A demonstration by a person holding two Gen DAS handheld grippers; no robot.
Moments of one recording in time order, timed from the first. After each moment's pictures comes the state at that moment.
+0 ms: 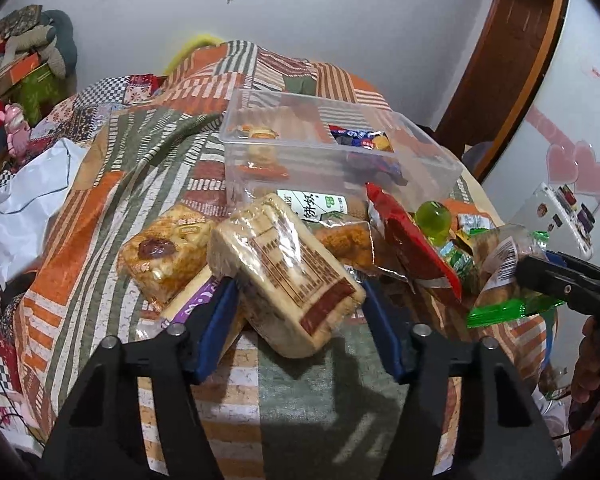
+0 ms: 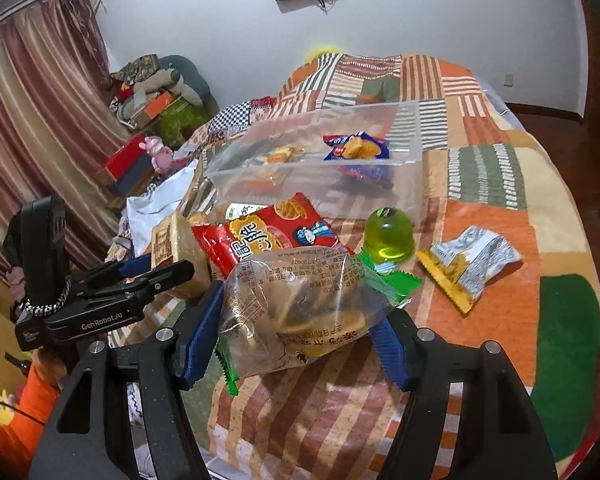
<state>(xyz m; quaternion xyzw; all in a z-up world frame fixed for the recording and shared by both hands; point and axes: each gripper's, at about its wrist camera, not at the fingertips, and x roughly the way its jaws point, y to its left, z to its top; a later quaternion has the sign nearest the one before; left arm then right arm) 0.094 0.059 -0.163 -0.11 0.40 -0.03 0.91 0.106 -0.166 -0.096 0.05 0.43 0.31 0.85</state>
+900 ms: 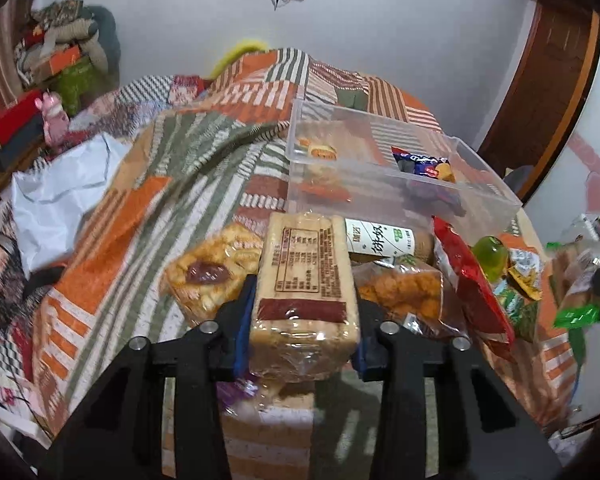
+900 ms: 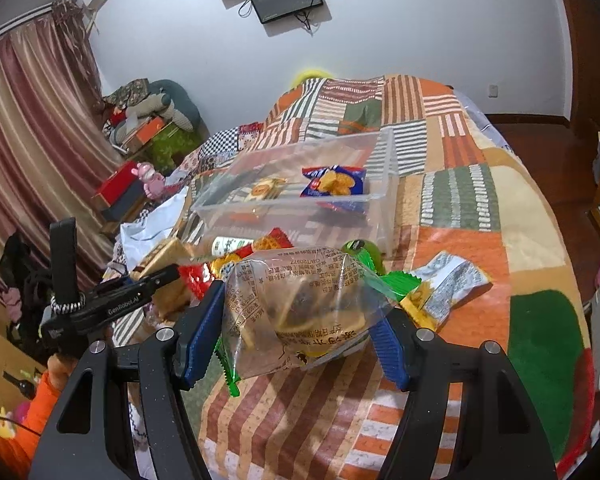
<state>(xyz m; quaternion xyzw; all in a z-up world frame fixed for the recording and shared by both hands) 0.113 0.081 -0.168 -0.10 0.39 0.05 0.91 0.116 -0.187 -0.078 0.08 0.40 0.29 0.87</state>
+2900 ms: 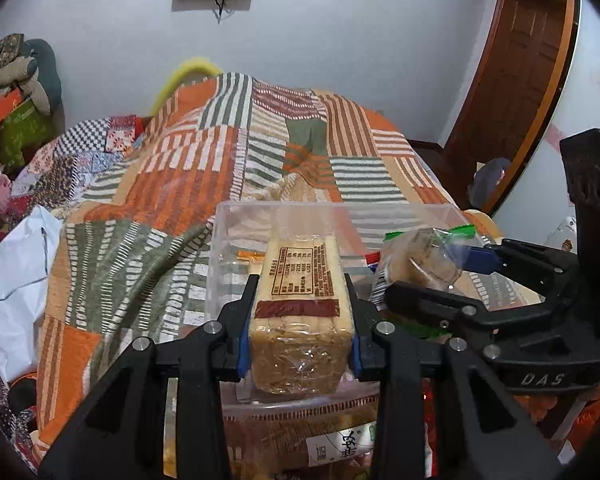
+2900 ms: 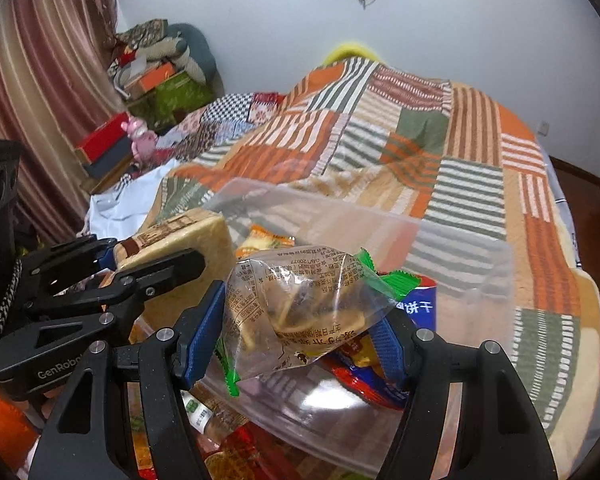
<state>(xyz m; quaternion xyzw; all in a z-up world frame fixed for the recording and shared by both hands) 0.266 0.083 -0.142 -0.08 0.39 -0.03 0.92 0.269 -0.063 -0.108 -0.05 0.43 0.34 0.83</state>
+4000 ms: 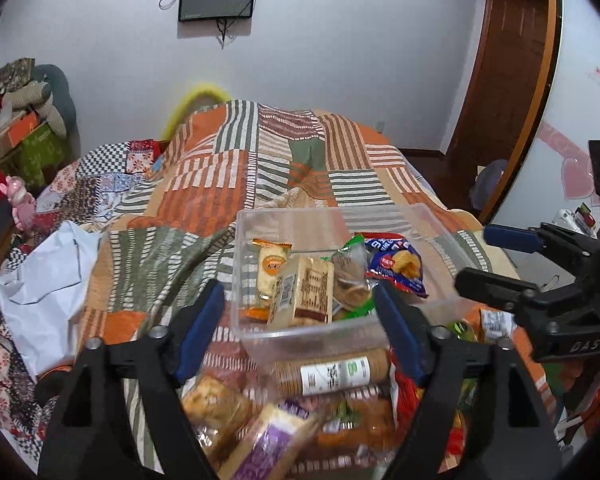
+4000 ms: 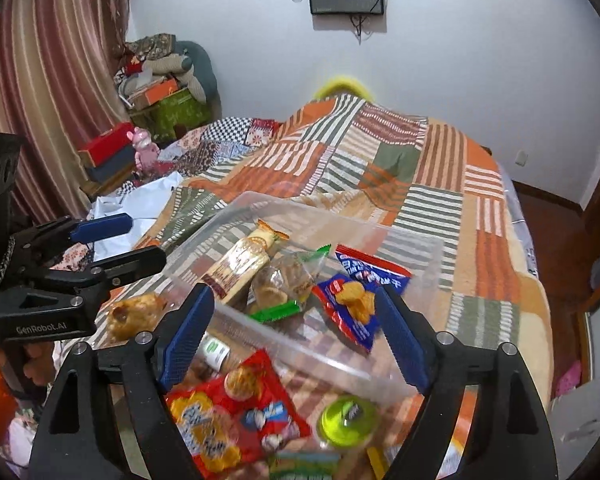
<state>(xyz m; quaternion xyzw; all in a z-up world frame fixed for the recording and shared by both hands) 0.190 0.072 -0.090 -0.05 0.35 -0.01 0.93 0.200 -0.113 -0.054 -0.06 0.38 0.33 0.87</state>
